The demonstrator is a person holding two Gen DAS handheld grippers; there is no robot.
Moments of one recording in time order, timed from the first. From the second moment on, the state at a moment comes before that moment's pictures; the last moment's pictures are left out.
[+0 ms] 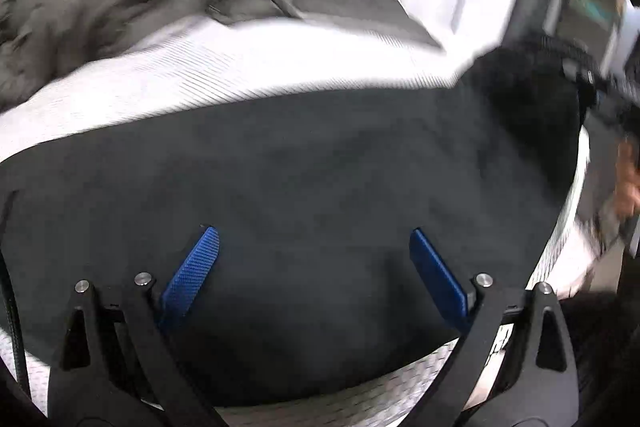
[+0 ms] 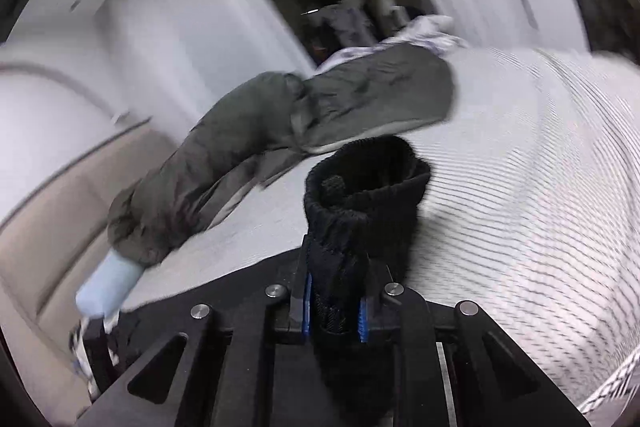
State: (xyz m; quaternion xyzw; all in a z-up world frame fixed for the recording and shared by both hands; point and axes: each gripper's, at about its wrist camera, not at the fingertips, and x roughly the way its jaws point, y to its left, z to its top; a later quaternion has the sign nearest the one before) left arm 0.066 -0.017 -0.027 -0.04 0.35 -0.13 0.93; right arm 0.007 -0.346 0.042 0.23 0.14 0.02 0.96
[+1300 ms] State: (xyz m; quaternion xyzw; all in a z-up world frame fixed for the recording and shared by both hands) left arm 0.185 0.096 -0.023 -0.20 0.48 -0.18 0.84; right arm 0.108 -0.246 -0.033 0.17 0.34 0.19 0.91
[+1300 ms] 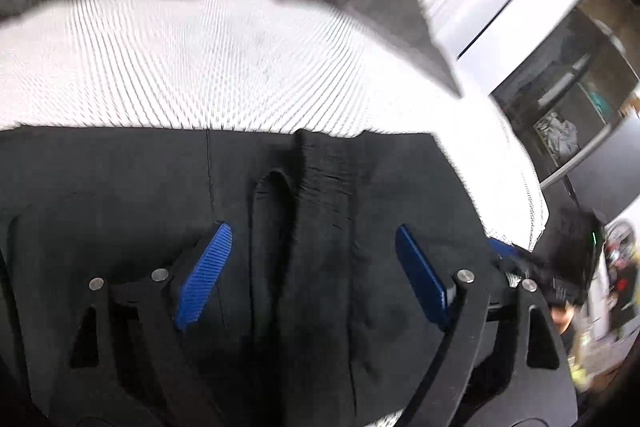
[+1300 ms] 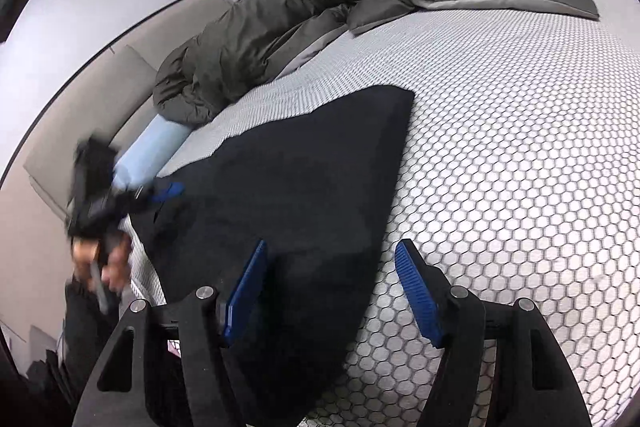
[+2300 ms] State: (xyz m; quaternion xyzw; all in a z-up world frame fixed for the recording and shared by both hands) left arm 0.176 0.133 0.004 -0.18 0.42 -0.09 0.88; right arm 0.109 -0.247 -0.040 0.16 0.36 0.18 0.90
